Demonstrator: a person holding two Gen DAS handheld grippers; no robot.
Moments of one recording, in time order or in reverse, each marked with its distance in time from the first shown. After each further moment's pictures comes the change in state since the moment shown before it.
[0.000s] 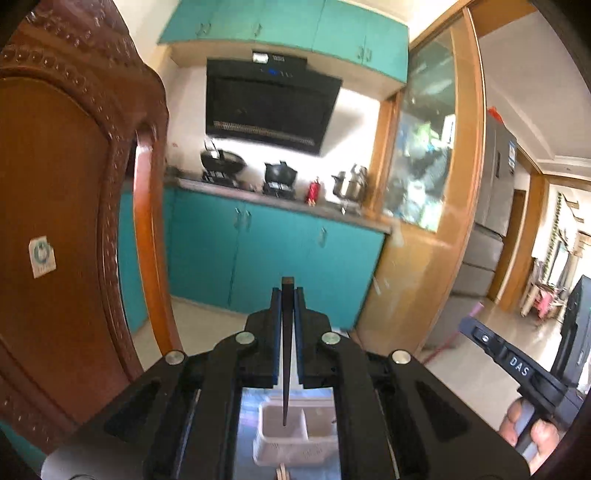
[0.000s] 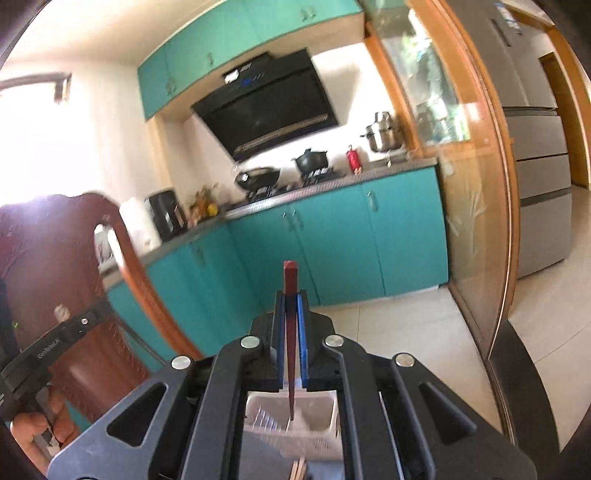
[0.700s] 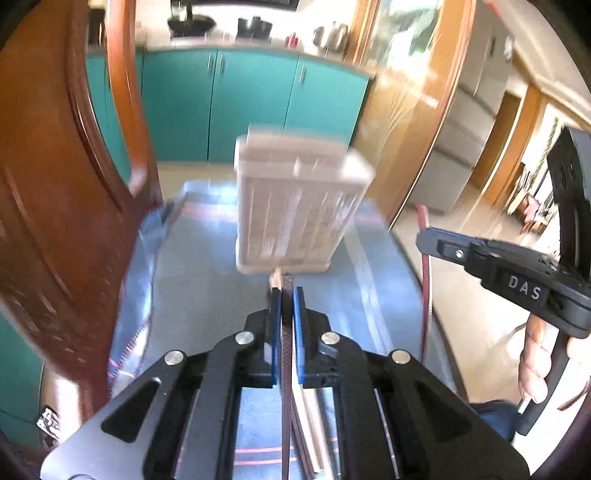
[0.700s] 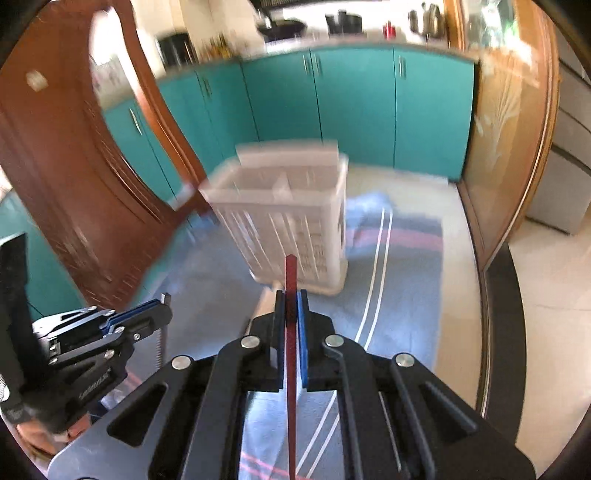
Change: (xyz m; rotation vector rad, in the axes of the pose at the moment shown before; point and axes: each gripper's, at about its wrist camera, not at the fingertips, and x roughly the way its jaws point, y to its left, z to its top) left arm -0.017 0.000 -0.205 0.074 0.491 -0.095; right arm 0.017 -0.002 -0.173 -0.179 0.533 0.024
